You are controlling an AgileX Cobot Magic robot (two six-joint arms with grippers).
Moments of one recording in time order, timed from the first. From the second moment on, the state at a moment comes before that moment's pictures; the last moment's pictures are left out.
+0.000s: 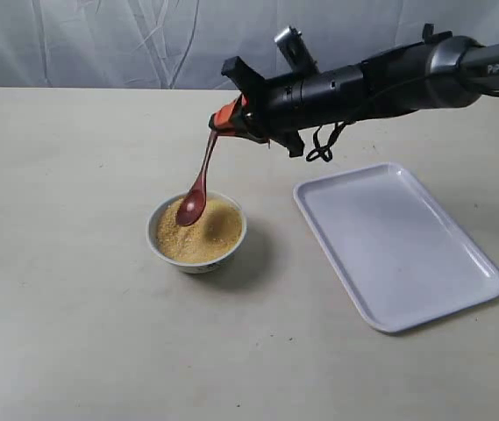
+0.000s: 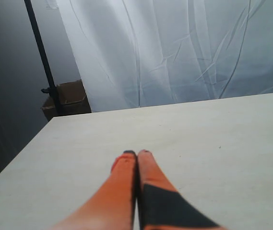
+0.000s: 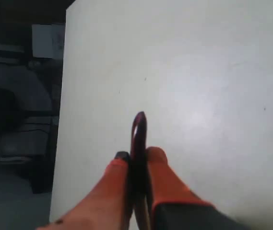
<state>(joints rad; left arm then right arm) 0.05 0.00 -0.09 0.16 0.26 0.01 0.36 2.15 -1.44 1.55 0.75 -0.75</state>
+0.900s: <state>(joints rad) 0.05 0.00 -0.09 0.16 0.26 0.01 0.46 1.81 -1.12 1.74 0.57 -1.62</state>
